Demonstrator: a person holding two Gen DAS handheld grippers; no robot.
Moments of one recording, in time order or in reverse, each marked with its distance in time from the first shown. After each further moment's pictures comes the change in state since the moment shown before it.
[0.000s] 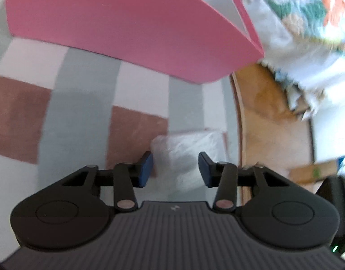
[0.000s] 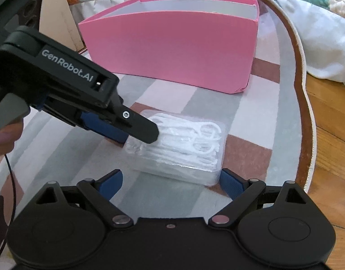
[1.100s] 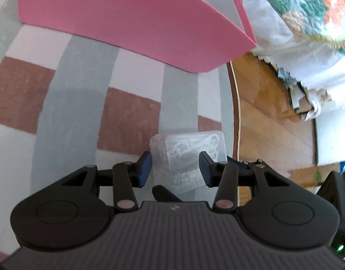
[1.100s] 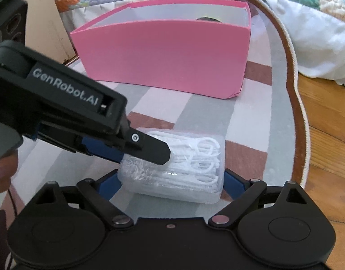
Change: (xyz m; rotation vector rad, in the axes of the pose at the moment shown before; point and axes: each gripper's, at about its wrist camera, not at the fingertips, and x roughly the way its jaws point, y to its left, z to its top) left arm -0.016 -0.021 -0.016 0.009 0.032 0.055; right arm -0.006 0.003 0.009 0.064 0.019 -0.028
